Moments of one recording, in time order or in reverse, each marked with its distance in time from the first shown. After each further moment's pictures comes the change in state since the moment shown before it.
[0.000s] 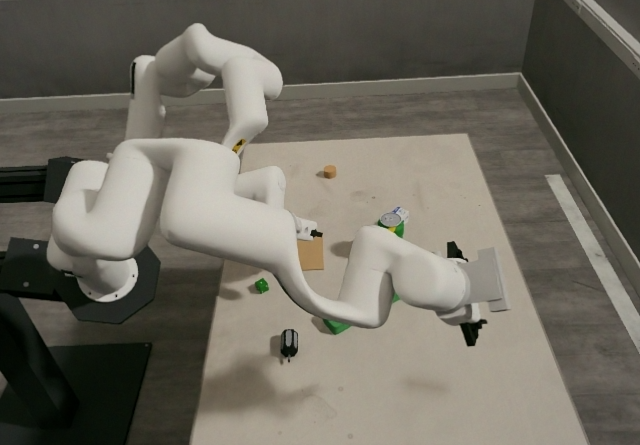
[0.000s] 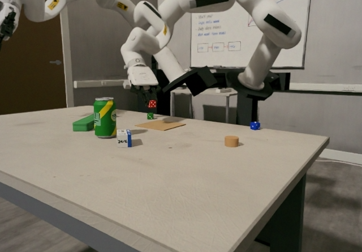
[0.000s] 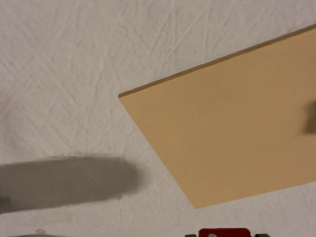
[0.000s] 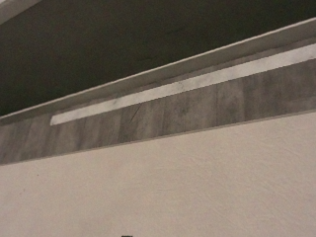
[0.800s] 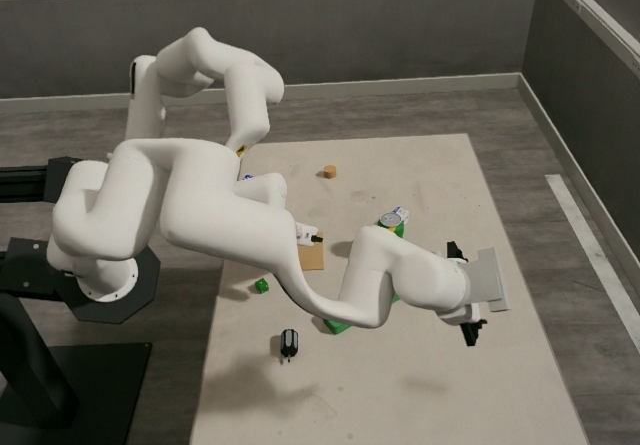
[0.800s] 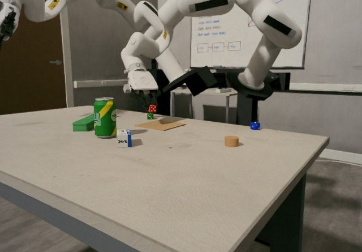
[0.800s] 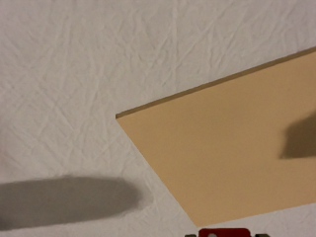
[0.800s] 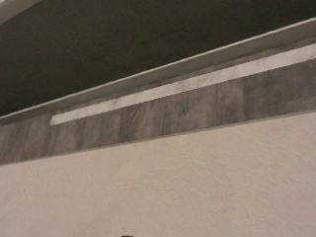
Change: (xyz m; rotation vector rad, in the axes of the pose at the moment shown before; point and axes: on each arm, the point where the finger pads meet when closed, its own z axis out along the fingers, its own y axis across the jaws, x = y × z) left arm 0.012 0.000 0.012 0.000 0.000 0.000; right arm 0.000 0.000 0.000 0.000 0.000 0.000
